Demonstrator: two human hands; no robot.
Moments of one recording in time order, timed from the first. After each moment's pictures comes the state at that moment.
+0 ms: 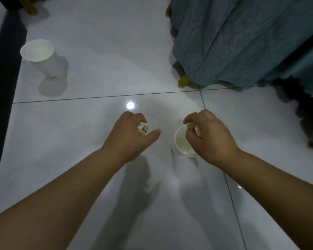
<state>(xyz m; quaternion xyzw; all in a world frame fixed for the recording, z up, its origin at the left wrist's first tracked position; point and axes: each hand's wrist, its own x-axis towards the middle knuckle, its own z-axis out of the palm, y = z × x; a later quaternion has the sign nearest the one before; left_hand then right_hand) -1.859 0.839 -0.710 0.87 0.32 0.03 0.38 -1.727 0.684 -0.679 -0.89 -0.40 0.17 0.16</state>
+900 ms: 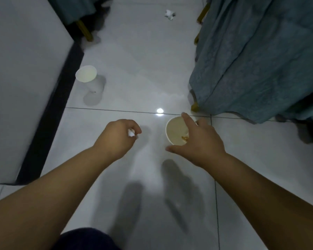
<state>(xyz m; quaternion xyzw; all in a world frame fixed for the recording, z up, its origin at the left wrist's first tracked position) -1.848 0.845 -0.618 0.81 0.47 0.00 0.35 -1.675 0.710 -0.626 -0.85 -0.44 0.29 0.09</state>
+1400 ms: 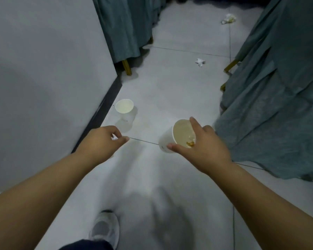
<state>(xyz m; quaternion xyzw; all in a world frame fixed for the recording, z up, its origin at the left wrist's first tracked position) -1.919 0.940 -0.542 0.74 0.60 0.03 0.29 -1.693 0.817 -0.545 -0.84 -0.48 0.23 0.12</state>
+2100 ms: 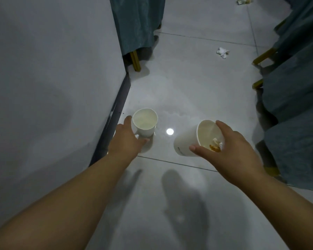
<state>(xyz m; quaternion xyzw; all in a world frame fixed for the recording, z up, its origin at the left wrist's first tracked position) -1.920 1.140 -0.698 0.73 0.60 0.06 0.33 -1.737 0.976 -0.620 -0.88 -0.37 0.25 0.17</state>
